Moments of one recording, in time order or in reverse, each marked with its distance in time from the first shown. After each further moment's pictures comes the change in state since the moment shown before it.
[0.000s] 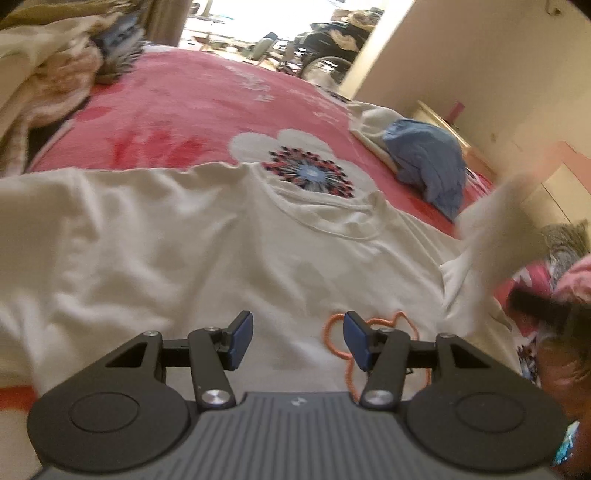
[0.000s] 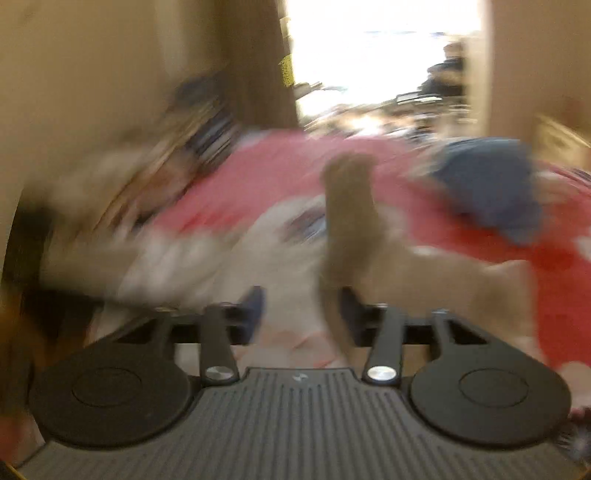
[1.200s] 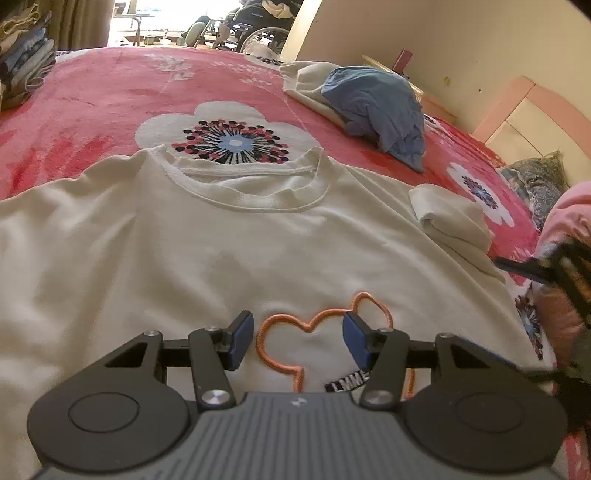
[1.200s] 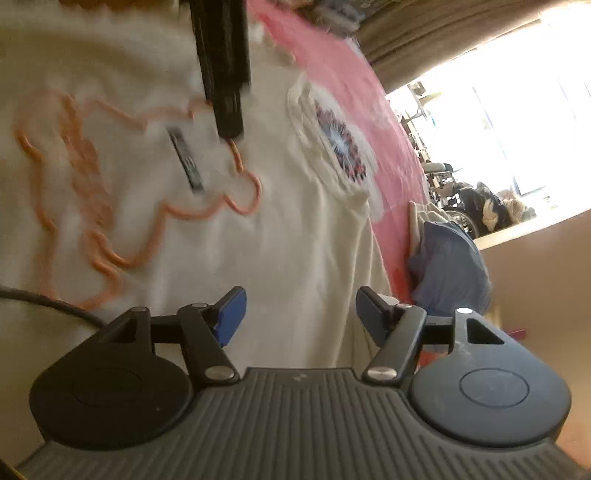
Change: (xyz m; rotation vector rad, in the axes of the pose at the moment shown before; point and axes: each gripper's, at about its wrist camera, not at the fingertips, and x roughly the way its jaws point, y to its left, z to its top) left arm 0.060 -0.052 -0.001 0.218 0.083 -0.086; right arm 0.035 -0.008 -0.073 -0.879 0.213 -0.270
